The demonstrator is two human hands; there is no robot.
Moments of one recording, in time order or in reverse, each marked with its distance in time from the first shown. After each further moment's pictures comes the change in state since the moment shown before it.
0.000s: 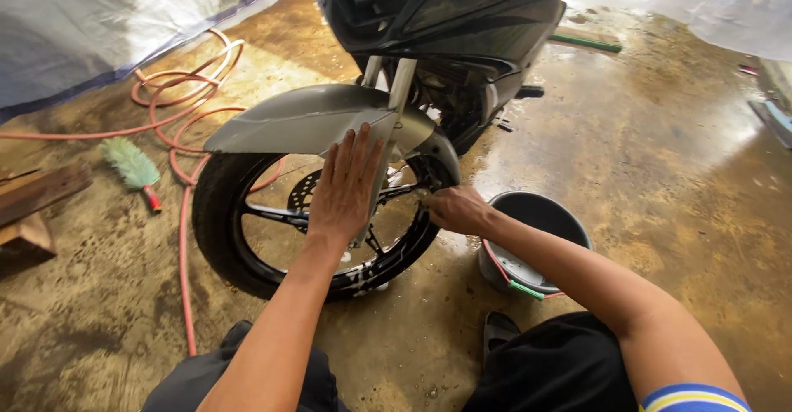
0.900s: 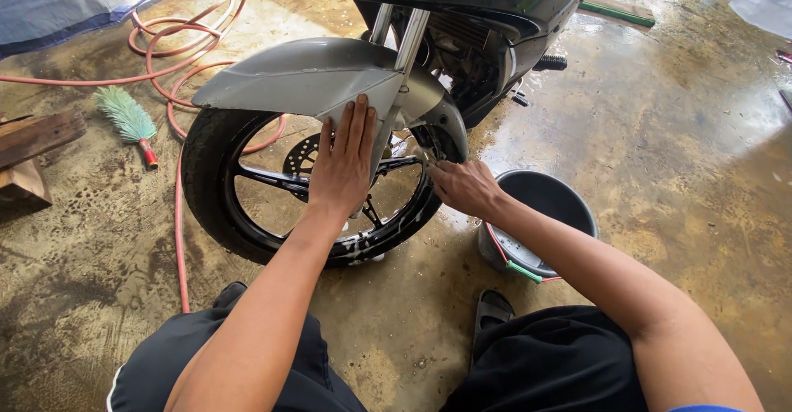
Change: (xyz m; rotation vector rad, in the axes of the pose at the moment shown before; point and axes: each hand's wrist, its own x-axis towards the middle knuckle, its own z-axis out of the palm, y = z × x) left_hand -0.002 0.011 0.023 0.062 -0.176 -0.060; right_hand -0.001 0.022 0.027 -0.109 0.087 -0.029
